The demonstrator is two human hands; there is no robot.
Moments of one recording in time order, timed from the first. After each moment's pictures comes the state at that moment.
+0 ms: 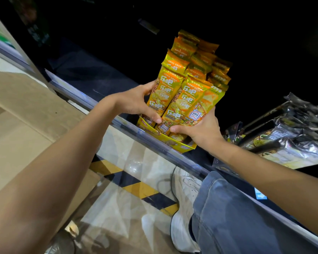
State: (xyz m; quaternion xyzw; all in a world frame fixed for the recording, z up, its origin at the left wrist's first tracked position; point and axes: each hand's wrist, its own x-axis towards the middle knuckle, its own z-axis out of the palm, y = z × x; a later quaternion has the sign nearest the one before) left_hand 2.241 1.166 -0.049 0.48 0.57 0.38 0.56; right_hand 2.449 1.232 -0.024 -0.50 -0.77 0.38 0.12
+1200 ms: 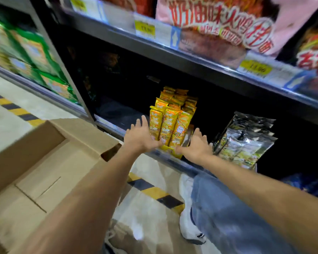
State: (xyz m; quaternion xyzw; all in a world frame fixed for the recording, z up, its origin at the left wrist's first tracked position) left_hand 2.327 1.088 0.055 0.42 0.87 0.10 0.24; right_hand 2.482 1.166 0.076 -0.53 -0.80 0.28 -0.06
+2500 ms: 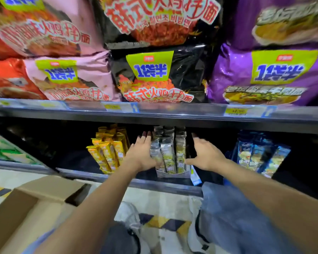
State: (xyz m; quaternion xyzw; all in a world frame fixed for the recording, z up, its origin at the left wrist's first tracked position) left_hand 2.527 1.169 0.155 0.61 0.78 0.01 0.17; right_hand 2.731 1.227 0.171 -0.53 -0.82 0.24 -0.04
